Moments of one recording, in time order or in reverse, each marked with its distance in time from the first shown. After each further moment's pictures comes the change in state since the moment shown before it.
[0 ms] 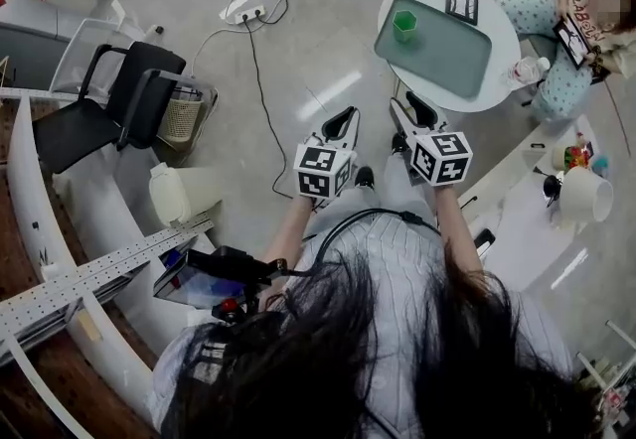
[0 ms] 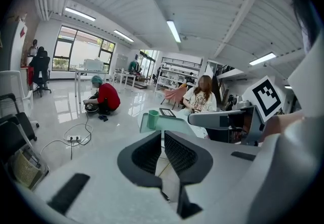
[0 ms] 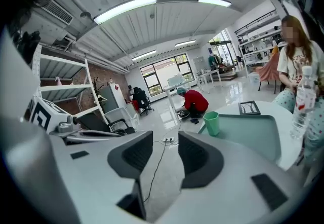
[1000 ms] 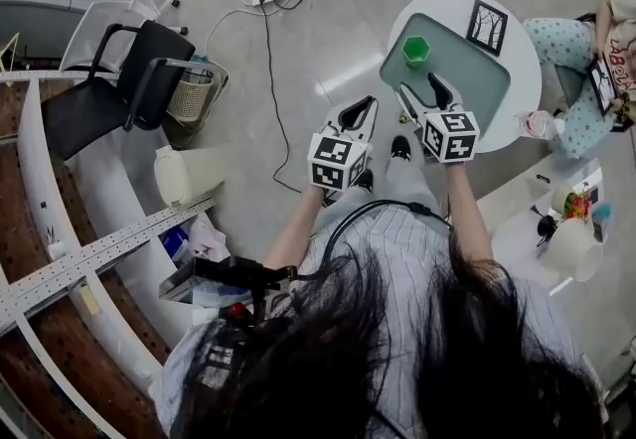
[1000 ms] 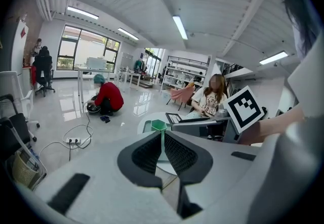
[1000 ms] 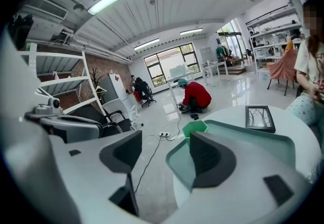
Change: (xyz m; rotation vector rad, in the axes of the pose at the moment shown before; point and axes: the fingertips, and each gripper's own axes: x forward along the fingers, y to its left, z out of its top) left arm 0.116 0.019 0.050 -0.029 0.010 0.063; right arm 0.111 -0.120 0.031 -0.059 0.120 0.057
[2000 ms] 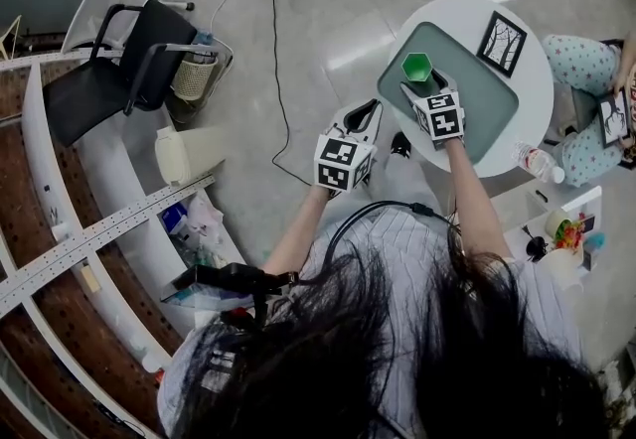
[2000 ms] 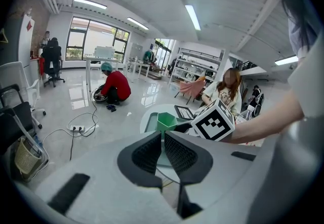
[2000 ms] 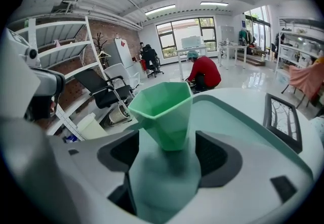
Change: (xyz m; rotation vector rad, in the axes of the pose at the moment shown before) left arm 0.067 0.015 -0.020 -0.088 0.097 0.086; right arm 0.102 -0.080 -0.073 -0.209 0.340 0.059
